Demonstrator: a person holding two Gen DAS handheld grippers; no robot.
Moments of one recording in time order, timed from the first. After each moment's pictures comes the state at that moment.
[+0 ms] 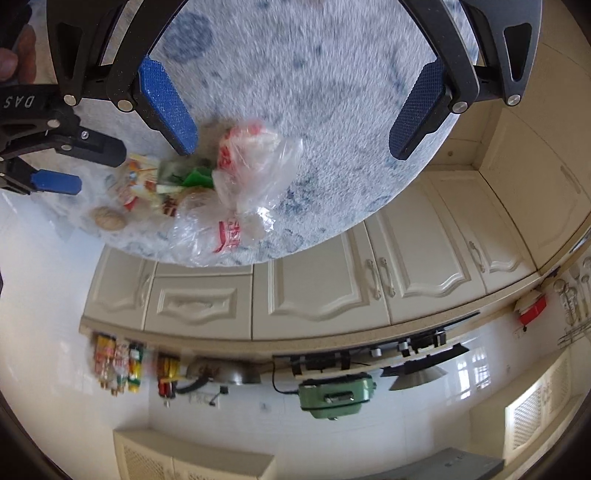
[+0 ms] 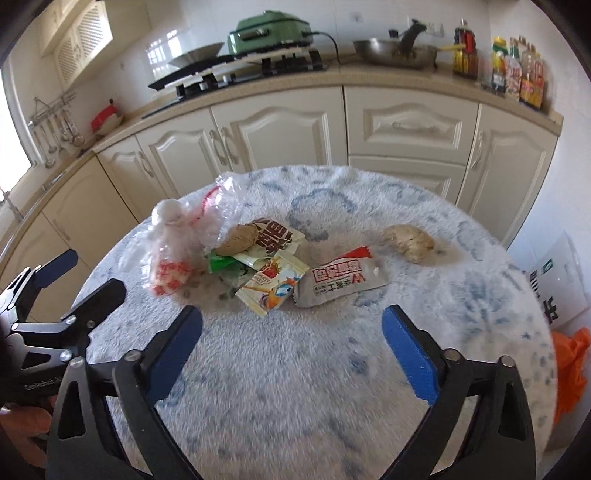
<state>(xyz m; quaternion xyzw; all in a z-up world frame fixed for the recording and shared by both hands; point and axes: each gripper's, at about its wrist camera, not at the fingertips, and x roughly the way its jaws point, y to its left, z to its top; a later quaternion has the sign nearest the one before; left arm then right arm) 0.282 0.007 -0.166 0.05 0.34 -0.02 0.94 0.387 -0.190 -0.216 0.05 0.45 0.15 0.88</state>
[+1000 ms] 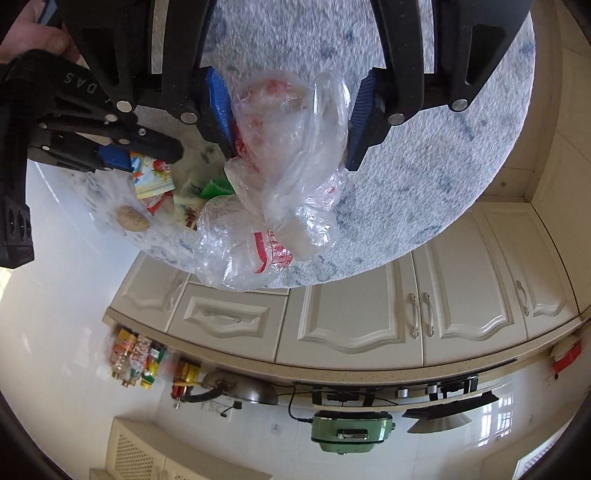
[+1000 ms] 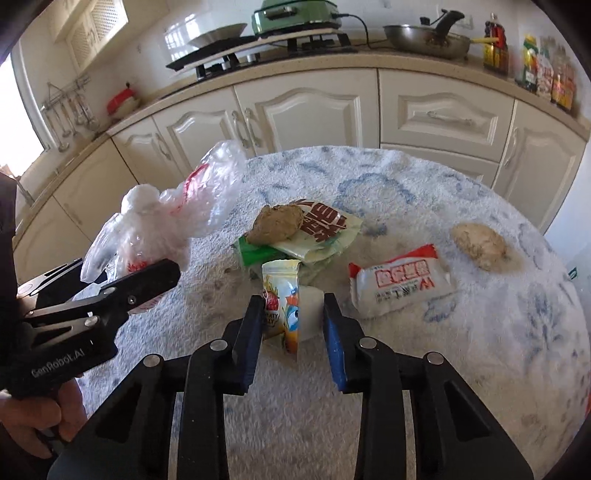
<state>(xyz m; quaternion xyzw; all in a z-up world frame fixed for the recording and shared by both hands) 0.401 0.022 -0.212 -0.04 0.38 -0.10 0.92 0.399 -0.157 -0.237 0.03 0.46 0.19 0.87</state>
